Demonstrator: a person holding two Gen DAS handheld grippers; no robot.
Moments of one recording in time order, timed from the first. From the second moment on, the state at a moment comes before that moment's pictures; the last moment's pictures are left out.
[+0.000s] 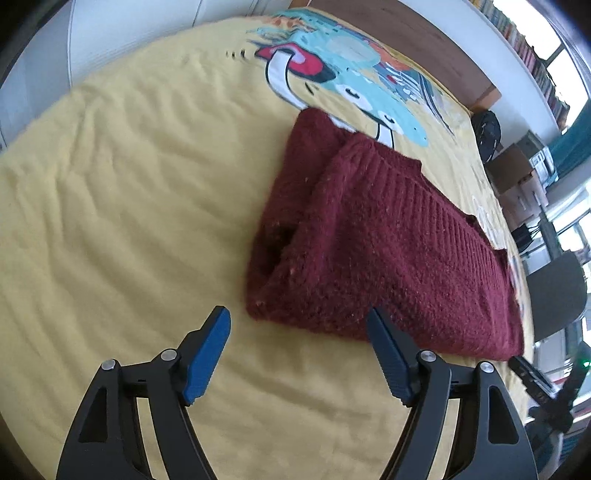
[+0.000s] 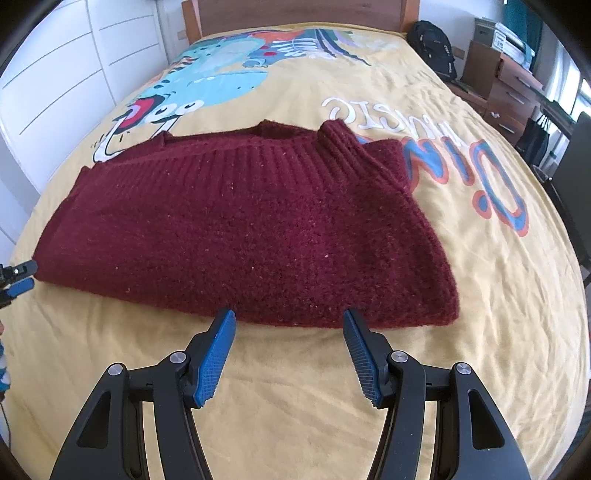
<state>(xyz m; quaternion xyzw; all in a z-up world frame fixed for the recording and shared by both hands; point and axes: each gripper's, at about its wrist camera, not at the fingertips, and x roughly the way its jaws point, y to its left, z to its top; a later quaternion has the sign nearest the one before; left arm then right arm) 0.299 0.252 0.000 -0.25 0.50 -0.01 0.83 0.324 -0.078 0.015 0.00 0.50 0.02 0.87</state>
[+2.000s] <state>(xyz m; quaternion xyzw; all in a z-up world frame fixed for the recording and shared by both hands) 0.399 0.253 0.019 -0.34 0.52 -0.06 0.78 0.318 -0.115 0.005 -0.01 0.50 0.02 0.87</state>
